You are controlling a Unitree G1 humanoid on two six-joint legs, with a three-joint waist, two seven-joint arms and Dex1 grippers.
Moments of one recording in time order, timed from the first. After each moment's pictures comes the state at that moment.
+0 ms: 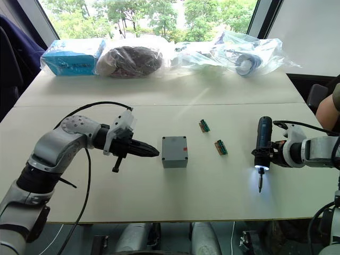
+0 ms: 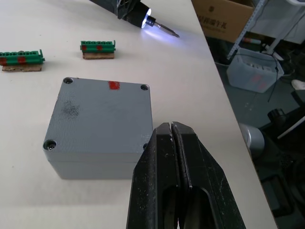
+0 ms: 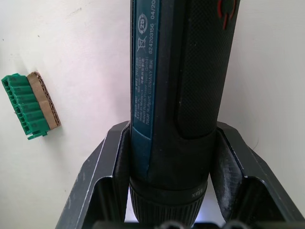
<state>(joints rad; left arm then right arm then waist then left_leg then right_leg) -0.60 0.67 -0.23 -0.20 -0.47 0.69 -1.32 -0.51 -0.99 -0.32 0.34 1.26 1.61 -0.11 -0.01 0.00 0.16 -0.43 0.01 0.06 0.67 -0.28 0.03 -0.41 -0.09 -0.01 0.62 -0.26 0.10</state>
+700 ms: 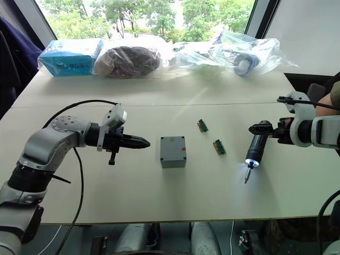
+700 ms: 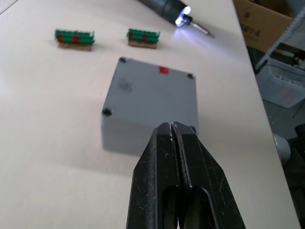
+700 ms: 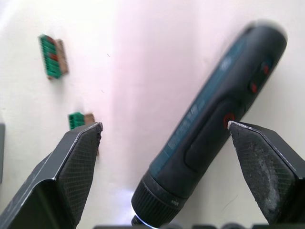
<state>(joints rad) -0.55 0.73 -0.14 -0.15 -0.49 0.78 -1.22 -0.58 -1.10 -0.31 0.02 1.08 1.52 0.23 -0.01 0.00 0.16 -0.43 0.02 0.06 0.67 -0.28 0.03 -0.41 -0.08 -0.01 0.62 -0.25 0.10</state>
